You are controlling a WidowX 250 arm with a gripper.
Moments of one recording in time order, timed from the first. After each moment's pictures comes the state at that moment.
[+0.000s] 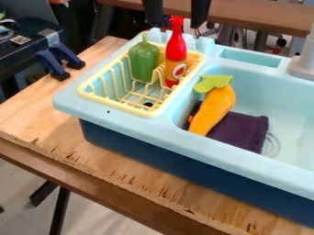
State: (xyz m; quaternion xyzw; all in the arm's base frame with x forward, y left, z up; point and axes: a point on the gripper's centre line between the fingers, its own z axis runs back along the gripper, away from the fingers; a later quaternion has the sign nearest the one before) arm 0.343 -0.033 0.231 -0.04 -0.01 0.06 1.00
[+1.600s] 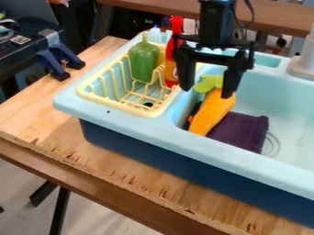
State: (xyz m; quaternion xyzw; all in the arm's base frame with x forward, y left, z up) arm 0.335 -0.092 0.158 -0.04 0.03 0.00 1.00
